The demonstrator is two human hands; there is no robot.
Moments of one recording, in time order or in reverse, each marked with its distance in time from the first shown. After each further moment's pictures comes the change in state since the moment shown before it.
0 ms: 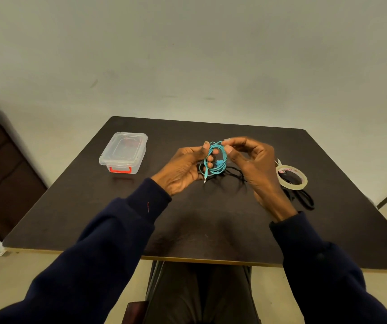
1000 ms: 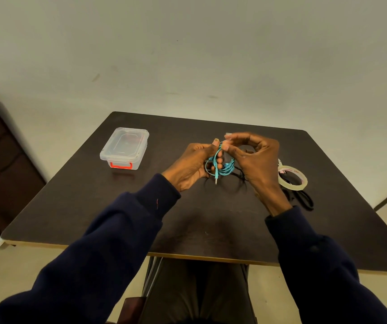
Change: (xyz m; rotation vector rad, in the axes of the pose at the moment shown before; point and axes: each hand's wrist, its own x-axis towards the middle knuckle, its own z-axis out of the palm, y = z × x) left_hand 0.002 0.002 0.018 0.189 0.030 0.038; right_hand 0.009 -0.004 0.005 -0.140 0.067 -0.089
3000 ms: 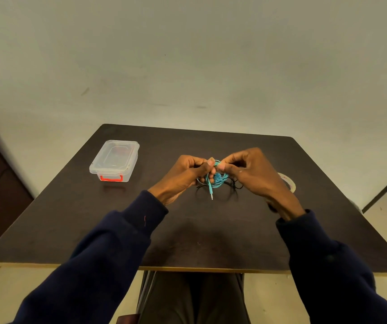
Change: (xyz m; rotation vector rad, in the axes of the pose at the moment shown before) left_hand -0.009 -0.002 -0.003 0.294 -0.036 0.163; right_hand 0.009 -0.010 -0.034 -0.346 -0.395 0.189
